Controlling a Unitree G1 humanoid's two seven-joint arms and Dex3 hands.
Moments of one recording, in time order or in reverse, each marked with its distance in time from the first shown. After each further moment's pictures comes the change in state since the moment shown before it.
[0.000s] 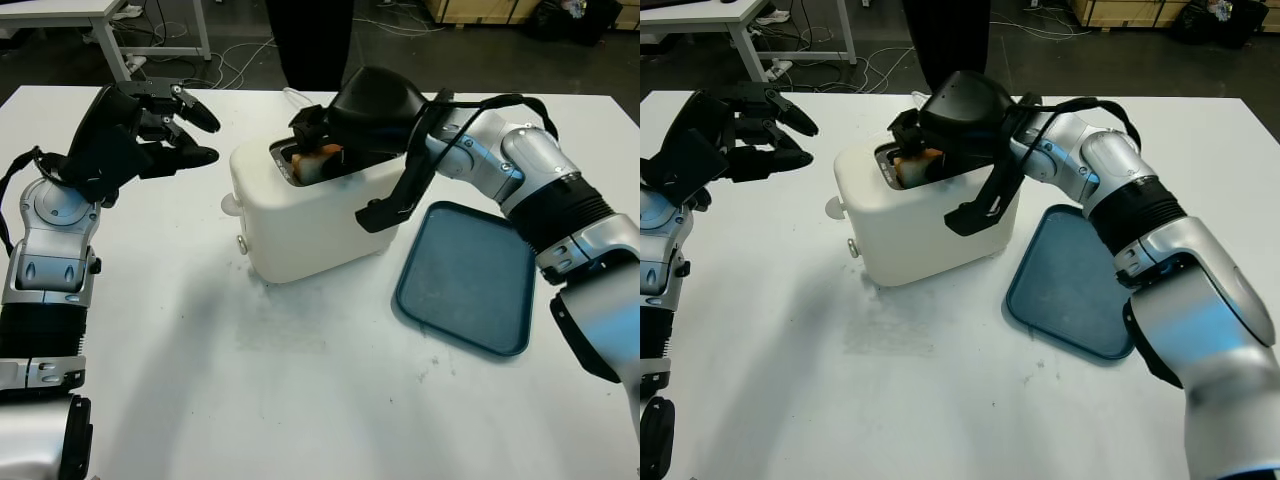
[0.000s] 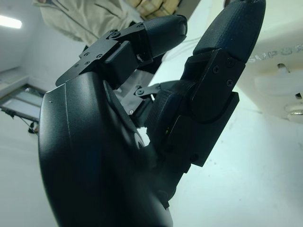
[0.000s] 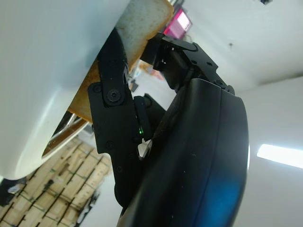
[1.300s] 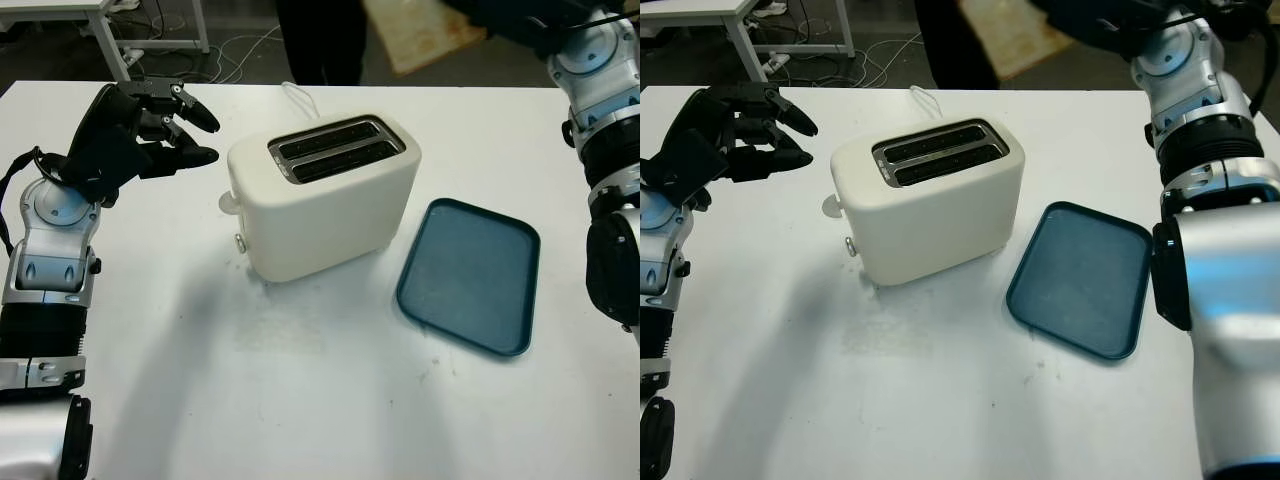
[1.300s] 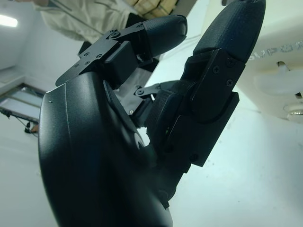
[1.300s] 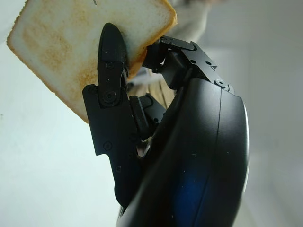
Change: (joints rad) left arm 0.000 0.000 0.000 0.005 -0.002 -0.003 0.000; right arm -0.201 -0.006 -0.511 0.587 0.440 0.278 -0.121
